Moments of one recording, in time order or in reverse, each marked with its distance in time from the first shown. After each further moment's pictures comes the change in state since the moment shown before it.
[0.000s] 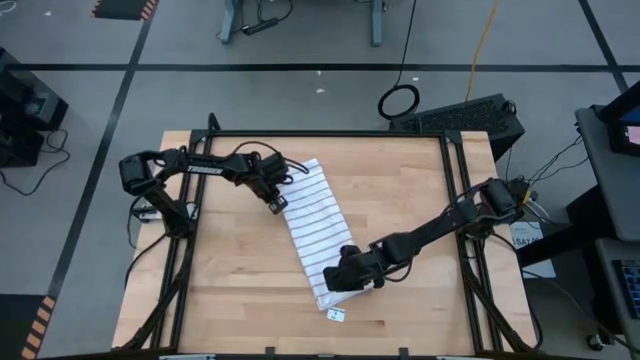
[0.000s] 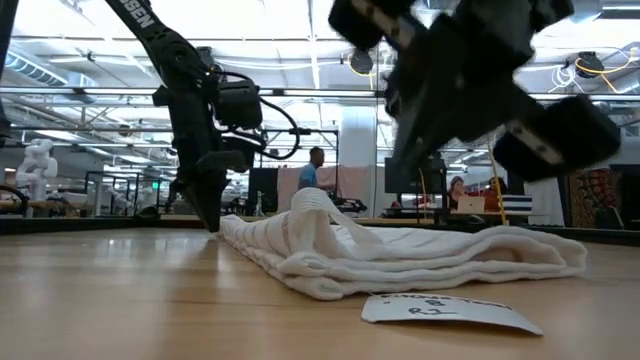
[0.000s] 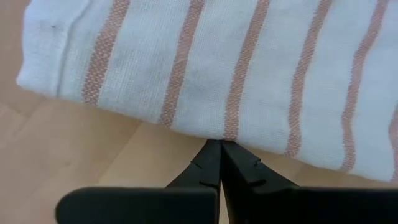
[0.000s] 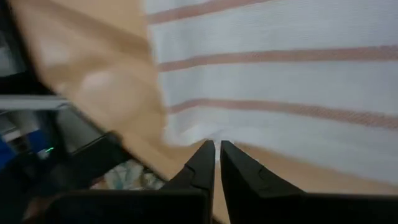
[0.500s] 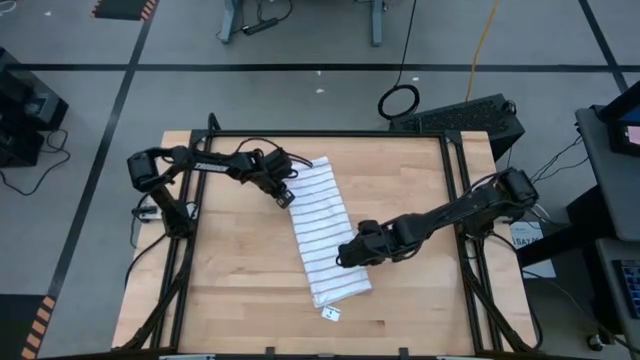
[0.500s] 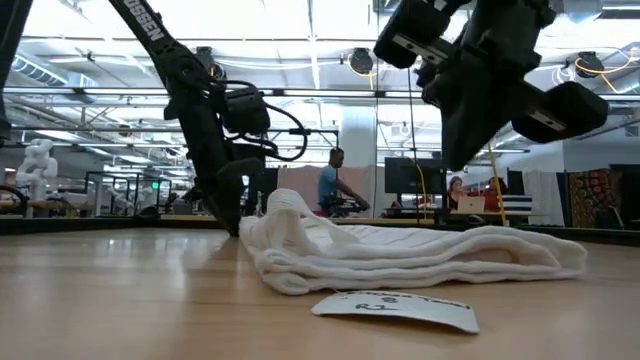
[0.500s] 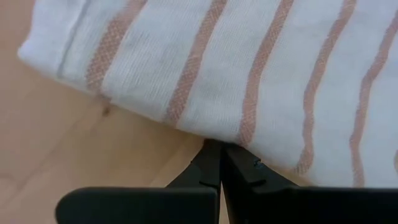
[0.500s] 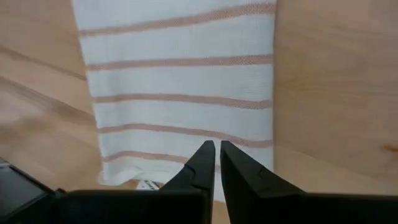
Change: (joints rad) left arm 0.031 0.080 0.007 0.181 0.009 0.000; right arm -0.072 -0.163 0.001 -0.438 0.135 -0.091
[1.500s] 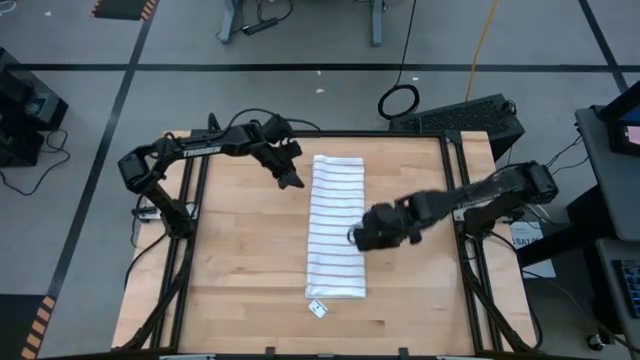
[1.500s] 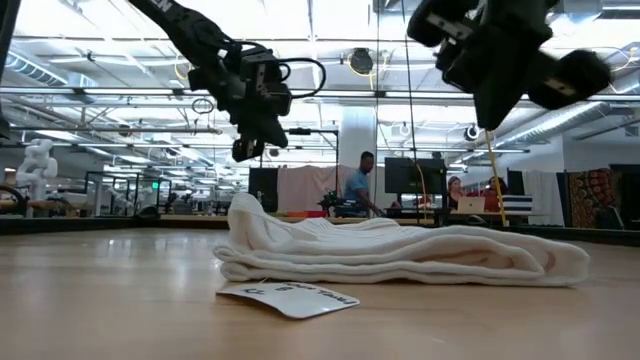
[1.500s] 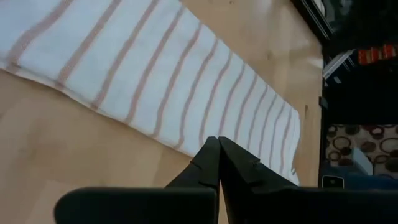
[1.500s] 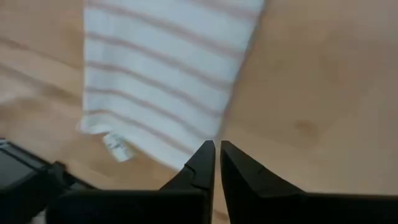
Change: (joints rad) left arm 0.099 -0.073 0.289 -0.203 0.626 0.104; right arm -0.125 -0.190 0.000 -0.235 -0.144 -0.140
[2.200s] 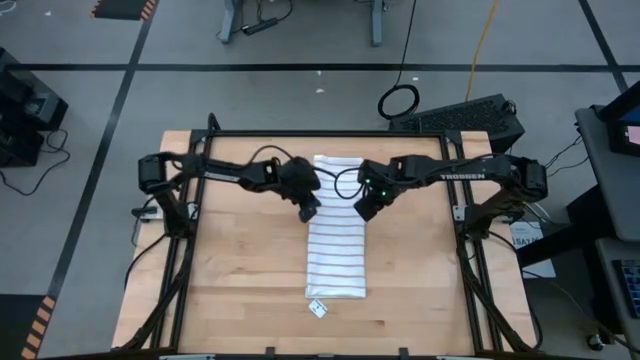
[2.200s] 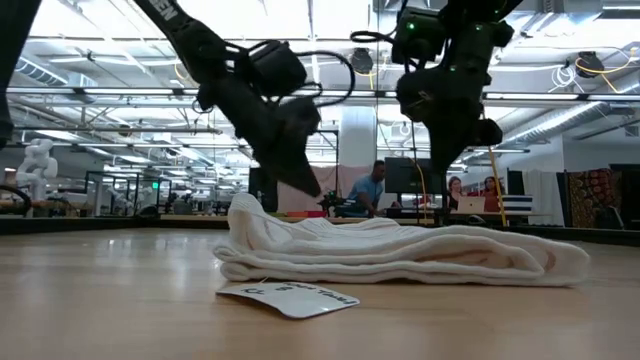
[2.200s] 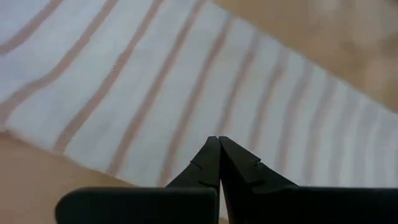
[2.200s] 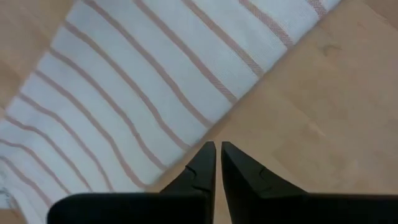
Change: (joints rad) left arm -0.284 0.127 -0.142 0.445 -0.454 -0.086; right arm -0.392 0.055 -0.022 0.007 0.045 -0.885
